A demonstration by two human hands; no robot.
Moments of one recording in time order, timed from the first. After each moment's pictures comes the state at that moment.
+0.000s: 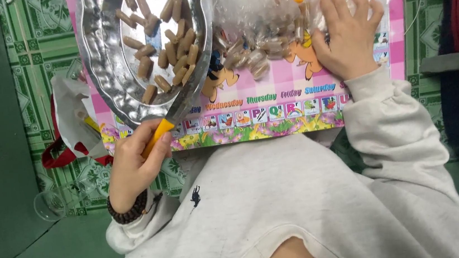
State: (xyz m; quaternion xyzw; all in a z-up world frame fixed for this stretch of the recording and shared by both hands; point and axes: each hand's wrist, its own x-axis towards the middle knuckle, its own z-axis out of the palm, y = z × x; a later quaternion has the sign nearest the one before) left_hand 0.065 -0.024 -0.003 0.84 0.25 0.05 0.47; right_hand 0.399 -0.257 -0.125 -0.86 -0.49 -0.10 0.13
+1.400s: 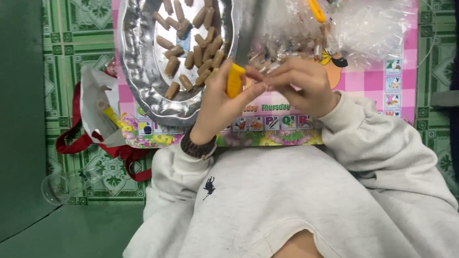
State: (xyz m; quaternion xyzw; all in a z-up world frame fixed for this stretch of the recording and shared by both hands) left_hand 0.174 -0.056 -0.051 0.73 0.08 0.22 0.65; right_hand 0.323 -0.191 -0.089 -0.51 -0.63 -0.02 0.58
